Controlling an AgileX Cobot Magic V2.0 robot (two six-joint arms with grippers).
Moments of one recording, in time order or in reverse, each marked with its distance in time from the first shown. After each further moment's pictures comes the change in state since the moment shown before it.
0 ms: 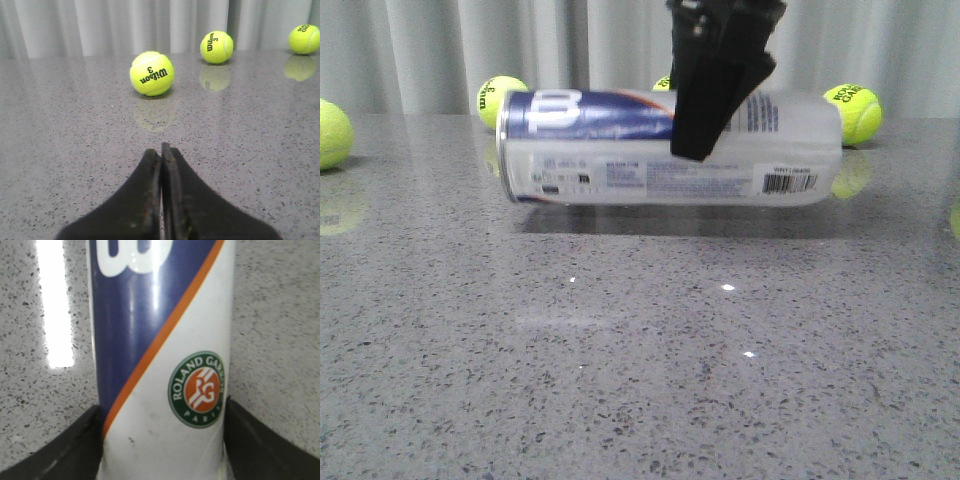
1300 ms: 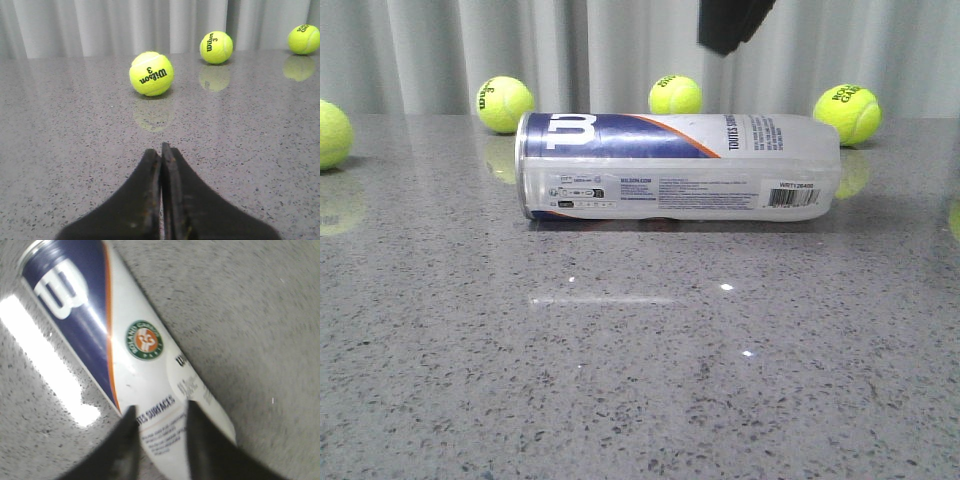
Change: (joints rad) left arm 0.000 0.000 0.000 0.000 0.000 0.000; right arm 0.009 -0.158 -0.001 -0.125 0.011 0.668
